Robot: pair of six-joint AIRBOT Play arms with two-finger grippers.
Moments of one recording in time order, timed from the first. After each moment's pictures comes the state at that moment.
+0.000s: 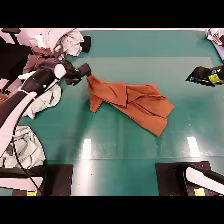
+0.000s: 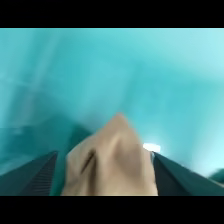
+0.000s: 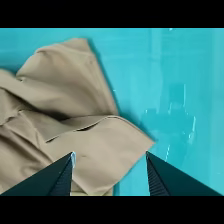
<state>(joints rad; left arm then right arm) -0.31 -1.51 1.39 1.40 -0.65 -2.21 -0.25 -1.19 1.35 -1.25 1.31 1.48</state>
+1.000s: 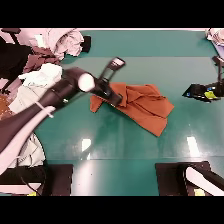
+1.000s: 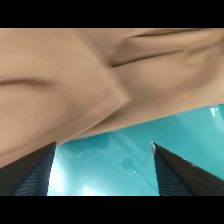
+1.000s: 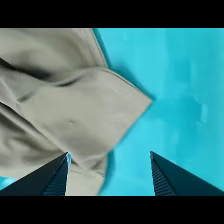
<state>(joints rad) -0.74 -1.50 1.46 1.36 -0.92 -1.43 -0.33 -1.06 1.09 -1.20 1.28 1.43</state>
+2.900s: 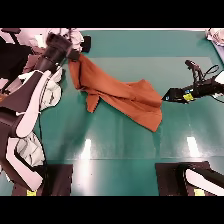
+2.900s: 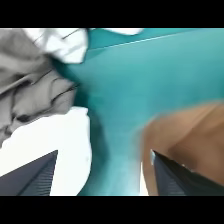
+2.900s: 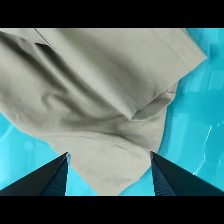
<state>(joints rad) -0.33 -1.84 2.00 2.15 -1.05 -1.93 -0.11 -1.14 1.05 -1.10 1.26 1.38</state>
